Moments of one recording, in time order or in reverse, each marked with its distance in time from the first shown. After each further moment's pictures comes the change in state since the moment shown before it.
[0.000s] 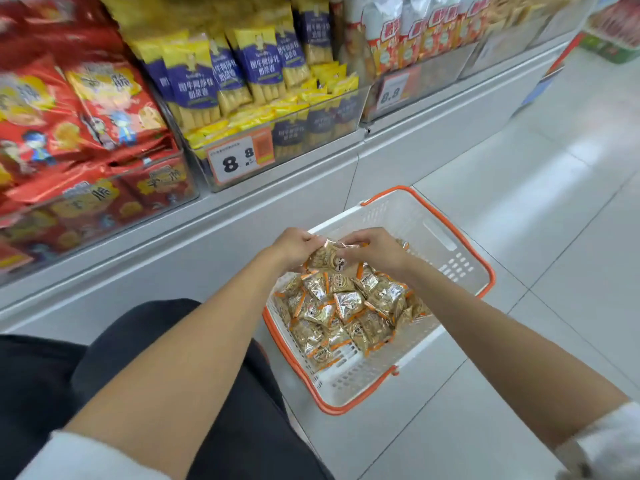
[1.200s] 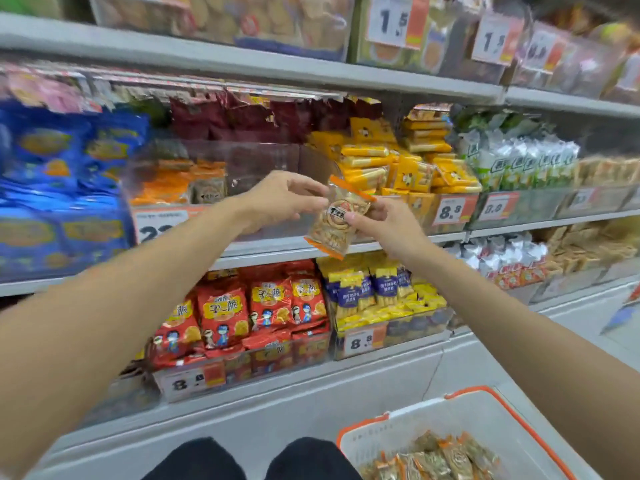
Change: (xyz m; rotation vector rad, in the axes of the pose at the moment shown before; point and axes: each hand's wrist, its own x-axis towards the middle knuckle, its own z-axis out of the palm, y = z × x) left_hand -0.243 0.167 -0.328 0.072 0.532 0.646; right_hand -0.034 -0.410 0.068 -0.060 0.056 -0.753
